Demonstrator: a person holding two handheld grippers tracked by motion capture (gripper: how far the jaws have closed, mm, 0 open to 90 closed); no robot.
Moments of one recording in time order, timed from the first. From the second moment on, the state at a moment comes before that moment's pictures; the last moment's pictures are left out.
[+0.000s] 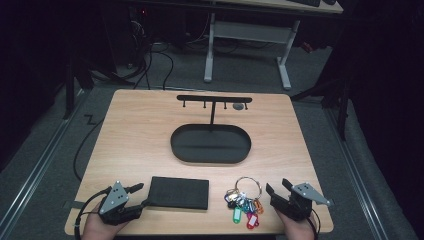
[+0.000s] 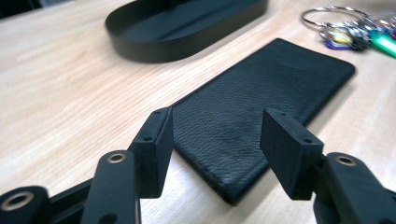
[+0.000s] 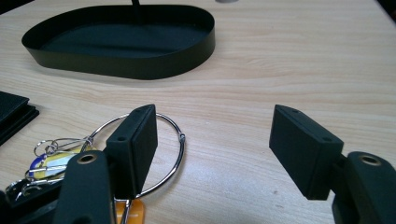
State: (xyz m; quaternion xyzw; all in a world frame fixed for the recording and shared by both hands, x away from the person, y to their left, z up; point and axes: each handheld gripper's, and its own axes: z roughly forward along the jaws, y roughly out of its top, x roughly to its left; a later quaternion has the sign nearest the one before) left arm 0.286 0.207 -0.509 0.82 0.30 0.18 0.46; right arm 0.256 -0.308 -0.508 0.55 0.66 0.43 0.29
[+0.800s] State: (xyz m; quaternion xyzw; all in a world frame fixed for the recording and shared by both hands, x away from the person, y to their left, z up) left arm 0.284 0.216 -0.523 0.83 0.34 0.22 0.39; right arm 0.274 -0.308 -0.512 0.55 0.66 0.43 0.29
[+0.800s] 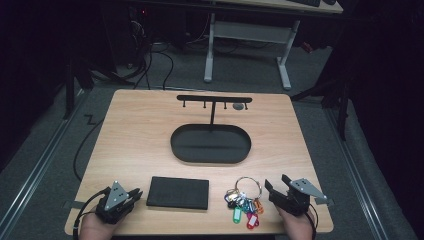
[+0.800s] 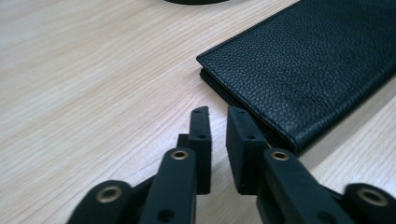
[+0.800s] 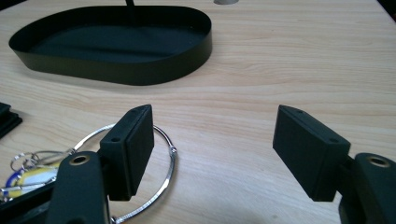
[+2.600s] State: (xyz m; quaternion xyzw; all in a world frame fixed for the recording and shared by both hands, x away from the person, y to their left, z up) left arm 0.228 0.144 -0.525 0.89 0.19 0.18 0.37; right arm 0.290 -0.299 -0.512 0.54 0.67 0.43 0.28
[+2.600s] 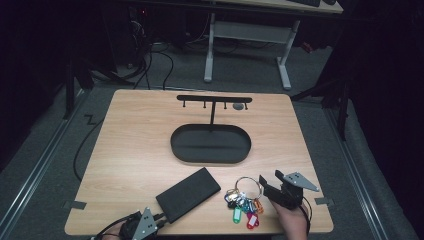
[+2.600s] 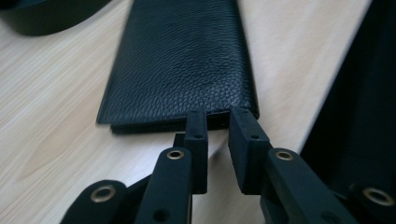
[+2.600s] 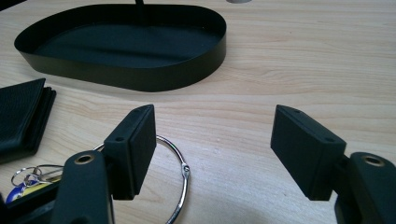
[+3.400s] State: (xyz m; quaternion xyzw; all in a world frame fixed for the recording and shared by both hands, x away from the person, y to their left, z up) left arm 0.272 0.087 -0.499 0.85 0.19 0.14 0.47; right arm 0.259 -0.330 -0.513 0.57 0.64 0.43 0.29
